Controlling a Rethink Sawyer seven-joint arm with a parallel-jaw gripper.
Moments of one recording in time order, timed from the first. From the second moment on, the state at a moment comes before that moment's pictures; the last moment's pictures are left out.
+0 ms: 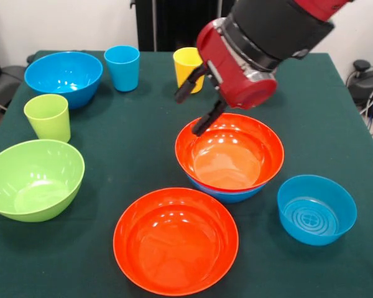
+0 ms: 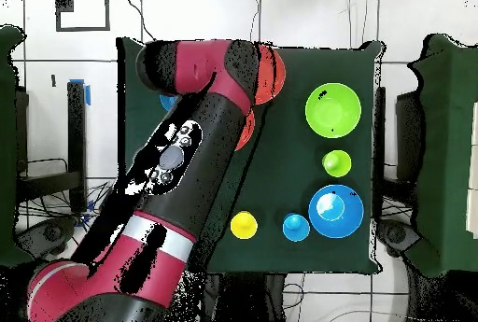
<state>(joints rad) 0.19 -0.14 -0.78 0.86 0.24 0.98 2.71</state>
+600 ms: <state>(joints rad) 0.16 -0.17 -0.73 0.89 0.20 0.97 2.71</state>
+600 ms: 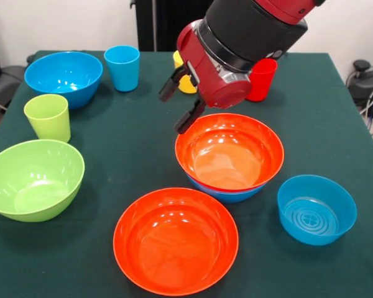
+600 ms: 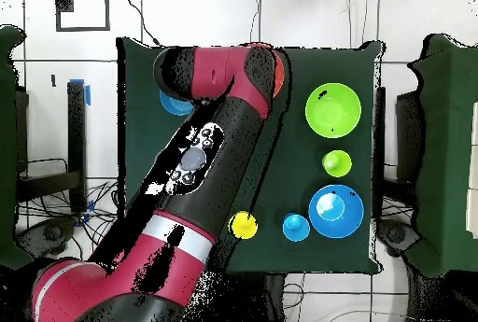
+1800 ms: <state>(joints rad) 0.16 -0.17 -0.73 0.89 0.13 1.18 2.71</state>
